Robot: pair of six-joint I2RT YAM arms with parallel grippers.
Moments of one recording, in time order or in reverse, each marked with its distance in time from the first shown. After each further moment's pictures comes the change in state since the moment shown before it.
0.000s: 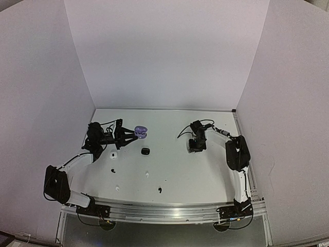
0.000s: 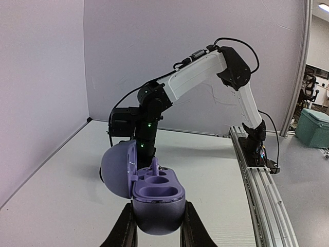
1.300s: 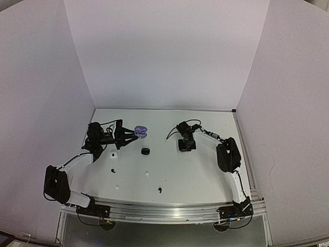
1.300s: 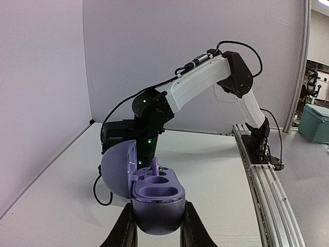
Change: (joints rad) left arm 0.000 0.000 0.000 0.000 -0.007 0.036; right arm 0.136 0.126 0.200 -0.062 0.118 0.097
